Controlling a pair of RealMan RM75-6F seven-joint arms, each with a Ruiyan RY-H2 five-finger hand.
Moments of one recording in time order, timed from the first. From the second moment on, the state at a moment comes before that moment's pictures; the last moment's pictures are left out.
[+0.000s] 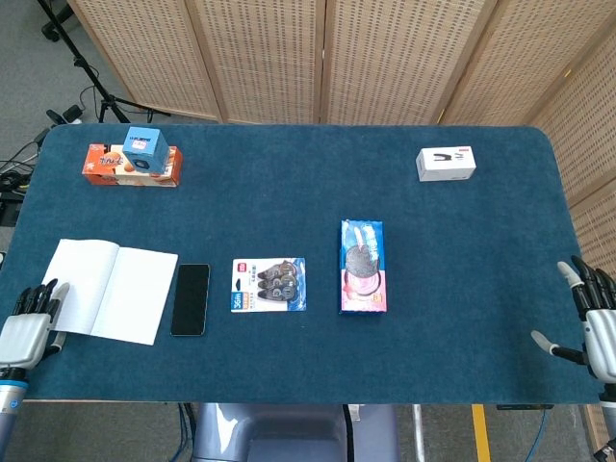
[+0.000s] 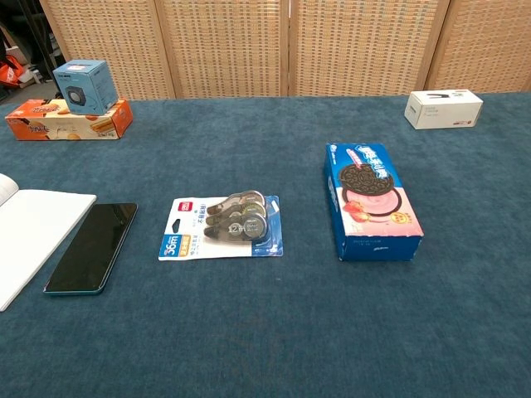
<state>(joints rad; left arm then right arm) -0.14 -1.67 0.02 -0.52 1.51 1.27 -0.35 0.08 -1.10 0.09 -1.47 -1.53 1.53 0.29</state>
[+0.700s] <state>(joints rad) -0.19 -1.73 0.09 -0.28 1.68 1.67 -0.21 0.08 -1.09 0.09 -1.47 -1.53 1.53 0.30</state>
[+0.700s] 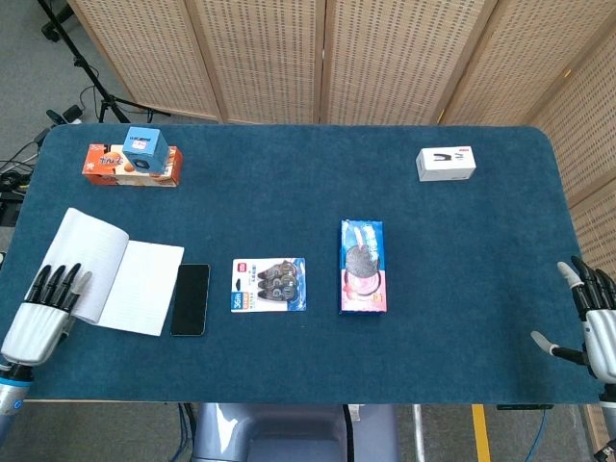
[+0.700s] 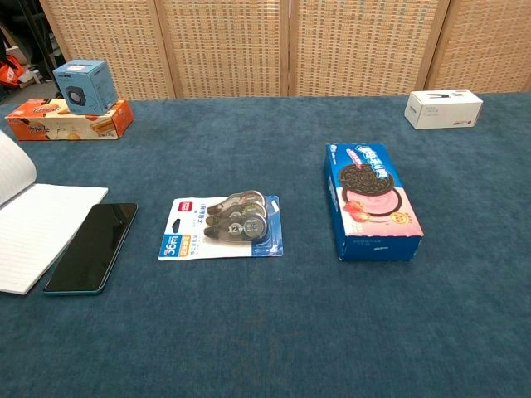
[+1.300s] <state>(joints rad) -0.32 -1.70 0.26 -0.25 1.90 1.88 0.02 0.08 -1.09 0.09 -1.48 -1.53 1.53 0.29</state>
